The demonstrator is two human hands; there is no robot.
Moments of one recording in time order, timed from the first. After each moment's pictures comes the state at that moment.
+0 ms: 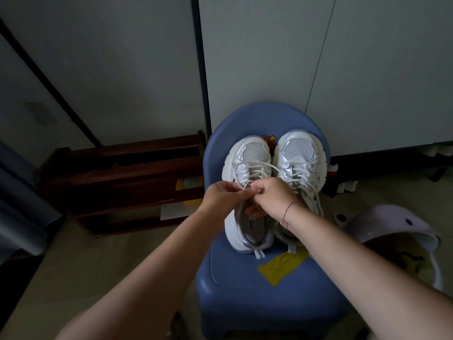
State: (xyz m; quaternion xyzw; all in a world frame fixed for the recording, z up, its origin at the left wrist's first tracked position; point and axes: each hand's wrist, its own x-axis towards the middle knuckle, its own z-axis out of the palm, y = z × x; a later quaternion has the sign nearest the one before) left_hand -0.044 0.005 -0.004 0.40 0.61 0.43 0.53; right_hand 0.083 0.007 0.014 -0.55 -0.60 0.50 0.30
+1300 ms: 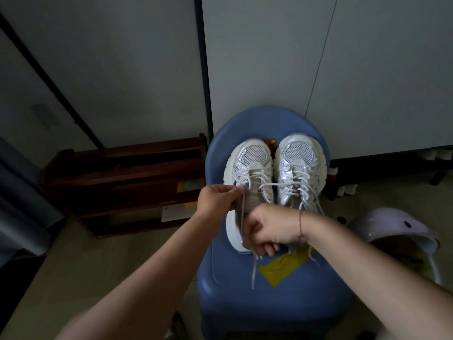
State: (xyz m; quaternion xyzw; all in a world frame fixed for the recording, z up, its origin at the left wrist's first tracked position) left_hand -0.049 0.000 -0.005 0.35 0.59 0.50 0.52; right_hand 0.095 -0.019 0.028 -0.43 -0.75 0.51 -0.02
